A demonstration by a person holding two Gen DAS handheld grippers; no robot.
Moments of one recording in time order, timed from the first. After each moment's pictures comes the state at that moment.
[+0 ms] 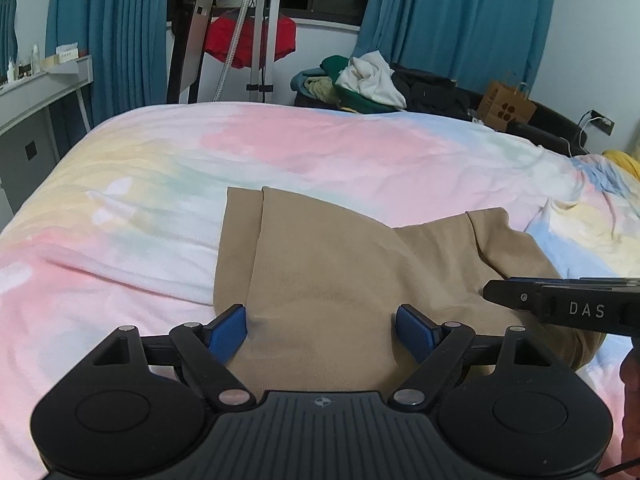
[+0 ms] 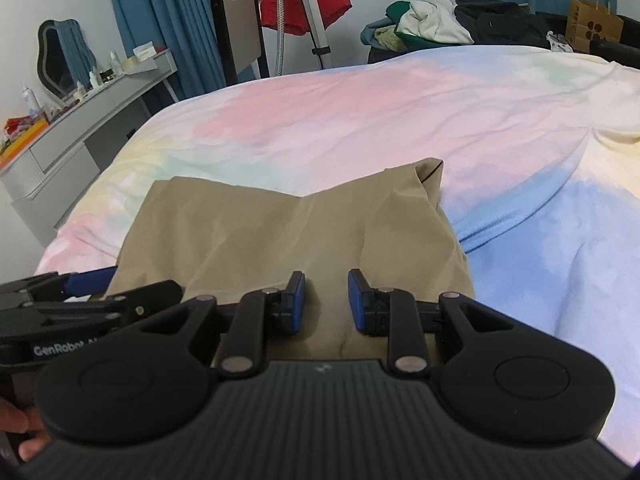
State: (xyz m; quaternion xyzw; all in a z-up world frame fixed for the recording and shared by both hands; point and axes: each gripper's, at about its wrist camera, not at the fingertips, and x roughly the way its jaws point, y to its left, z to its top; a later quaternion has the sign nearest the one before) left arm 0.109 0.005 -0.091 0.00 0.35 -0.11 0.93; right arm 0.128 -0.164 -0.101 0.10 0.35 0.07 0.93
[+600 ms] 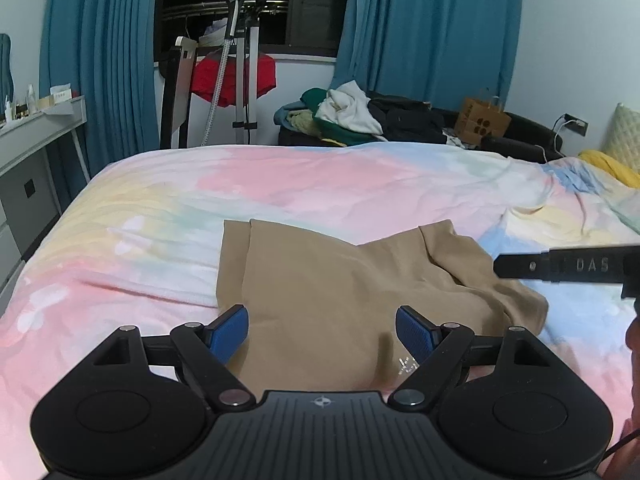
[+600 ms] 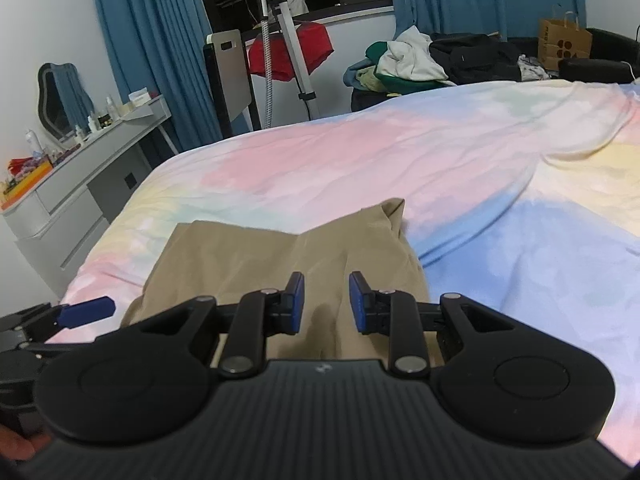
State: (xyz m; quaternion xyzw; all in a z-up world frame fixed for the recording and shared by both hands) left arm 0.042 0.002 -0.050 0.01 0.30 -0.13 0.94; right arm 0.068 -0.179 -0.059 0.13 0.30 0.04 0.94
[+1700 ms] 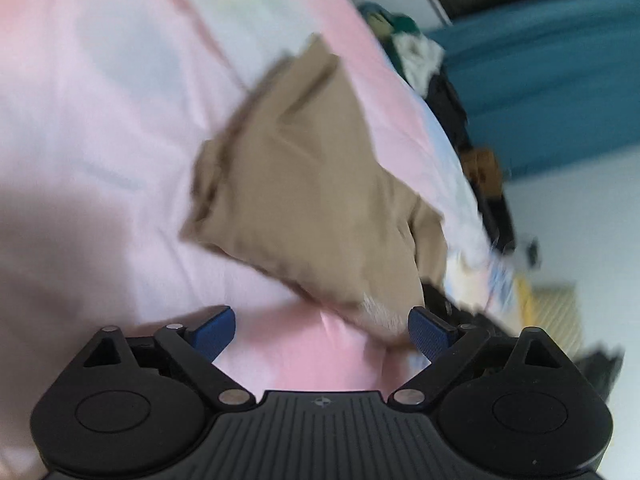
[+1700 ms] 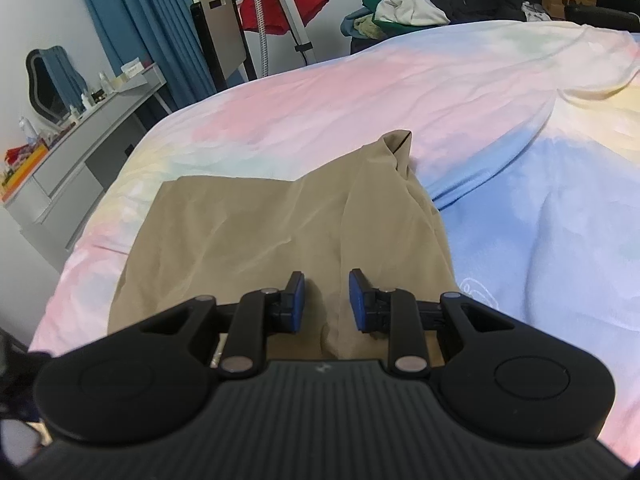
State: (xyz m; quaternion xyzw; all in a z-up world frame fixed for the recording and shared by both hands) left arm 0.059 0.079 -0.127 -0.42 0.47 -0.14 0.77; right arm 0.089 -0.176 -0.092 0.16 0.37 0.05 0.92
